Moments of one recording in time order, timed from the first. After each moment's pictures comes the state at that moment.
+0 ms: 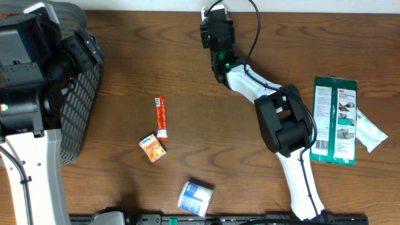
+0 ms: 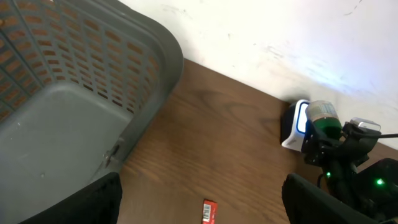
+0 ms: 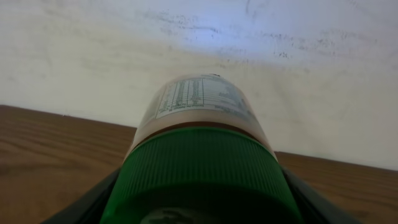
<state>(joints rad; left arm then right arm) 0.15 1.34 1.69 -0.97 0.09 -0.31 0.46 2.45 1.79 0.39 0.39 0.00</state>
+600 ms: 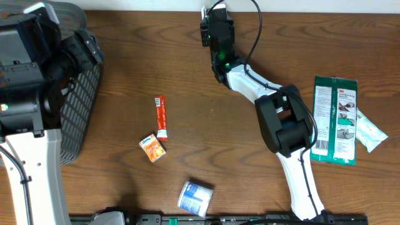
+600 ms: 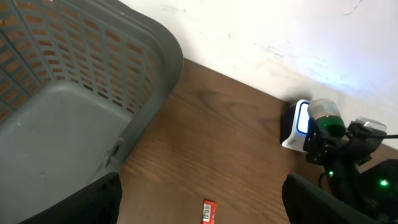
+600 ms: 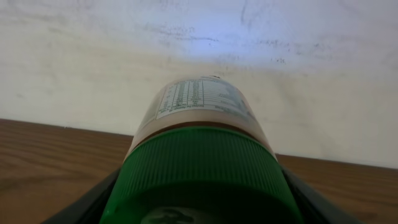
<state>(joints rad) 0.15 1.34 1.69 -0.97 0.09 -0.31 0.46 2.43 1.79 0.40 0.39 0.04</state>
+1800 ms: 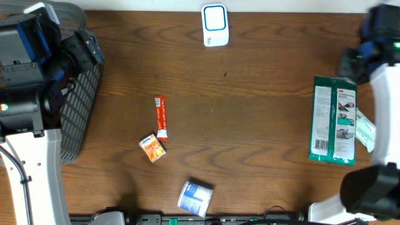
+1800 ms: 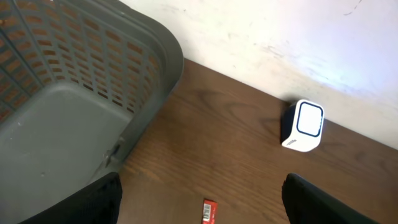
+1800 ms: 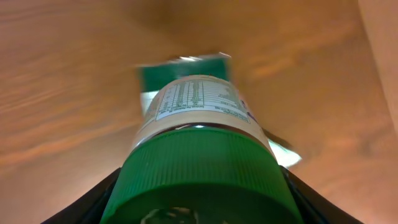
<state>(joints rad) 0.15 1.34 1.69 -0.97 0.09 -0.31 -0.23 1.73 1.75 -1.15 0.26 0.10</state>
